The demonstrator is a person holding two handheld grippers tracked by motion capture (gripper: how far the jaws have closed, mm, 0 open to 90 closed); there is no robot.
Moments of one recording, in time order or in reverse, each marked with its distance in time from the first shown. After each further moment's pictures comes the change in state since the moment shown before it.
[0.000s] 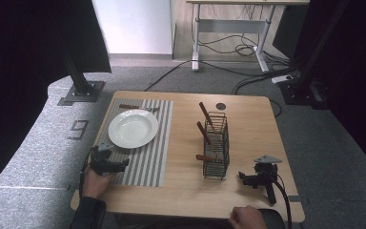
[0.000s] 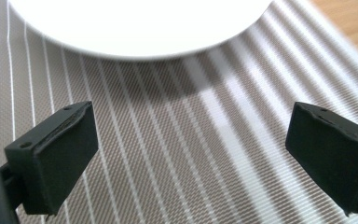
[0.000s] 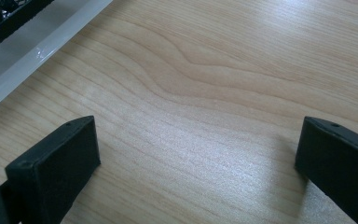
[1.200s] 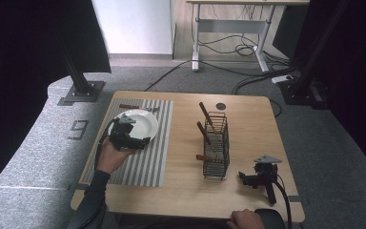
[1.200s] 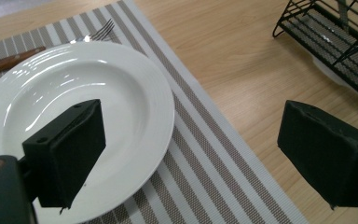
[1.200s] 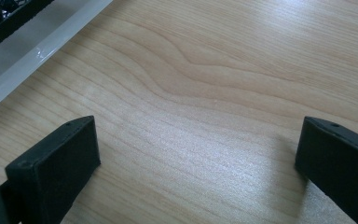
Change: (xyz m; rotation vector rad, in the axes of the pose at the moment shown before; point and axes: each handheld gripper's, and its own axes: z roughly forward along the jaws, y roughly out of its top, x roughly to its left) left arm -0.054 0.112 -0.016 -0.031 -0.107 0.131; right arm 0.000 0.000 0.000 -0.001 -0.001 -0.001
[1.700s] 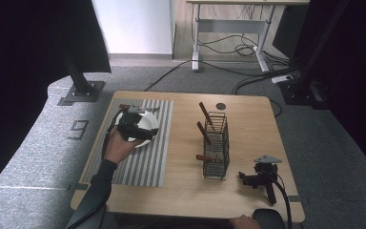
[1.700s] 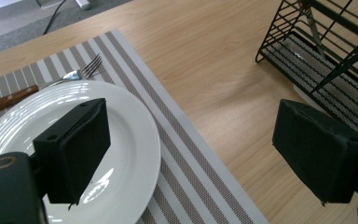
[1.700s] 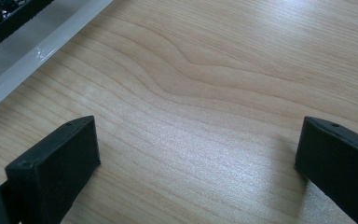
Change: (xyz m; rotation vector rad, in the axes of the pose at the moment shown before) left arm -0.012 0.042 0.002 -0.010 -0.021 0.051; right arm 0.000 0.000 0.000 0.000 -0.001 0.001
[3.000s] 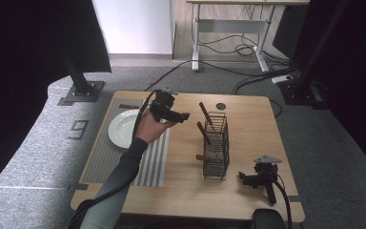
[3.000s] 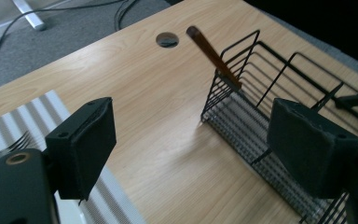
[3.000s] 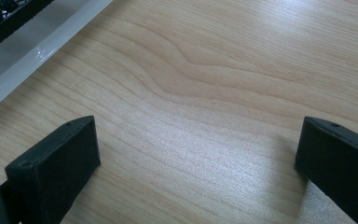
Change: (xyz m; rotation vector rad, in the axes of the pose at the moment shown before) left arm -0.046 0.090 0.047 -0.021 -0.141 0.018; right arm 0.000 0.000 0.000 -0.001 0.000 -0.001
